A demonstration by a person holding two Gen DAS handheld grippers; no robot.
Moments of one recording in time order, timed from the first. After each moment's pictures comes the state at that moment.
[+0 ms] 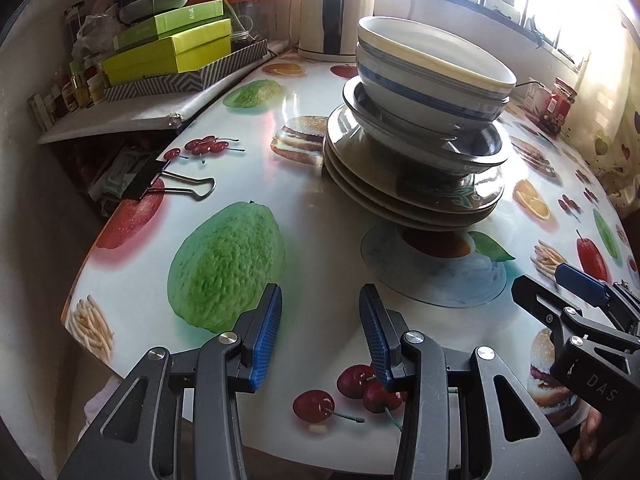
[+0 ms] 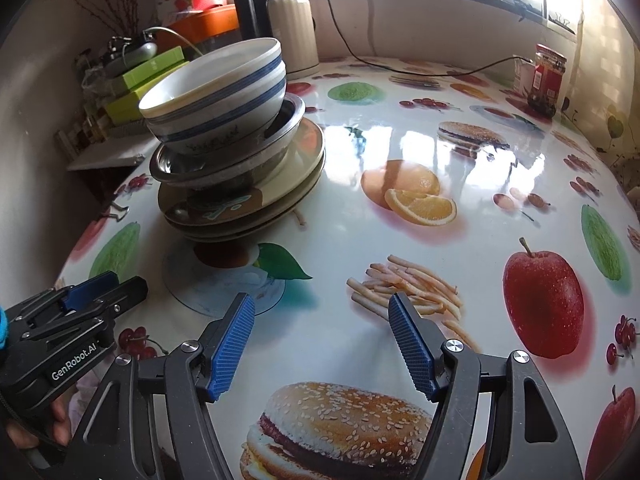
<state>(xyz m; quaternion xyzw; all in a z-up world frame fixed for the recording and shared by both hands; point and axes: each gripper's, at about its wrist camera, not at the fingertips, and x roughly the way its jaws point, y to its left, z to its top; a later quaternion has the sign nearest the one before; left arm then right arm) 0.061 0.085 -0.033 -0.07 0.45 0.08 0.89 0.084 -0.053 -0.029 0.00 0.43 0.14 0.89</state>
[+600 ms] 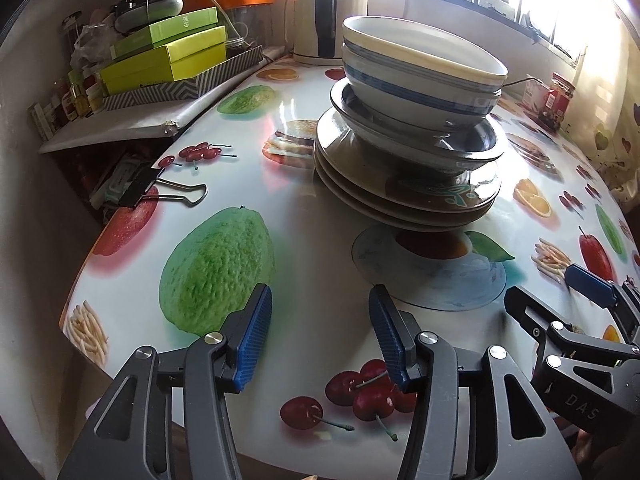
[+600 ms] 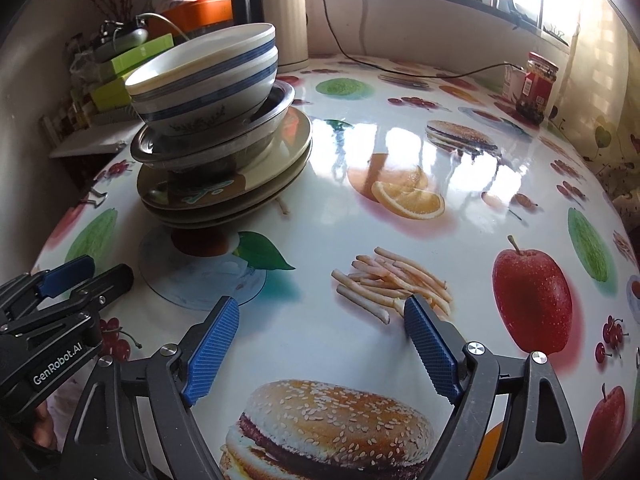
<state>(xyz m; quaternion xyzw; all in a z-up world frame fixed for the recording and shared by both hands) 0.064 0.077 -0.036 -0.05 0.44 0.09 0.89 0.083 -0.050 -0.035 -0.04 0.43 0.11 0.90</state>
